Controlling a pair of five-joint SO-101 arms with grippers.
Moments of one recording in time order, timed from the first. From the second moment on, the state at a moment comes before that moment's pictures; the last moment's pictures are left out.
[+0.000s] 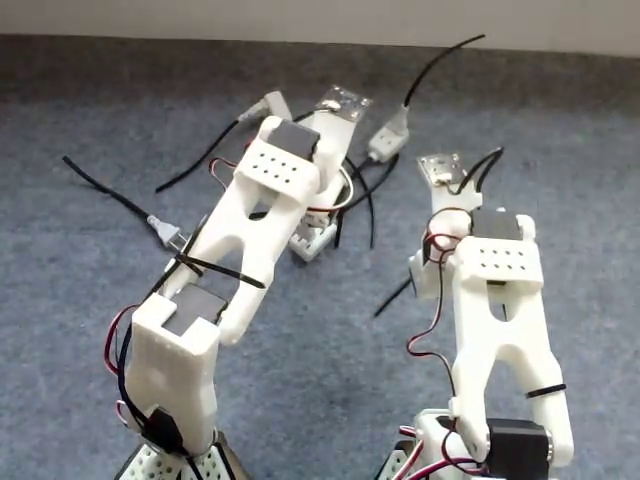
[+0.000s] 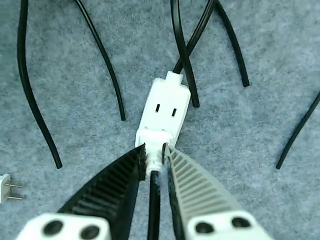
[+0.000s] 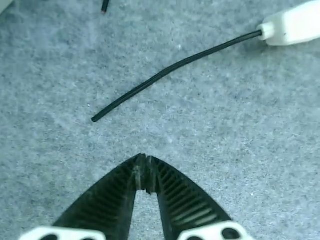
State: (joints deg) left arm 20.3 25.0 -24.9 87.4 2.5; right arm -1.1 -21.2 32.0 77.8 15.6
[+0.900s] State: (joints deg) left arm 22.4 25.0 -24.7 89.0 3.6; right arm -1.0 -21.2 32.0 77.8 15.6
